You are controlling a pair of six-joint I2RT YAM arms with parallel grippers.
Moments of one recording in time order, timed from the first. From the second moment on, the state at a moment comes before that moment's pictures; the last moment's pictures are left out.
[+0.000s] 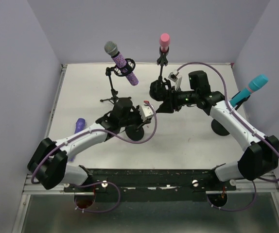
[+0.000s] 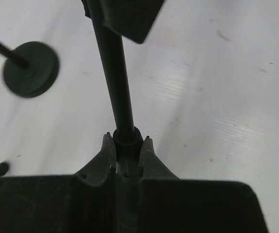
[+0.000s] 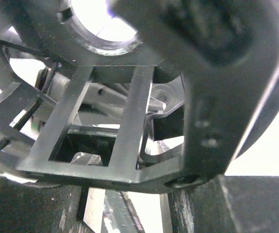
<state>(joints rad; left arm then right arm) -0.67 1.38 0.85 0.02 0.56 0.39 0.39 1.39 1.18 -0.43 -0.82 0.08</state>
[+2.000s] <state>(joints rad) -0.60 1.40 0.81 0.10 0.71 0.41 0.39 1.43 1.19 -0.41 -0.90 -0.03</state>
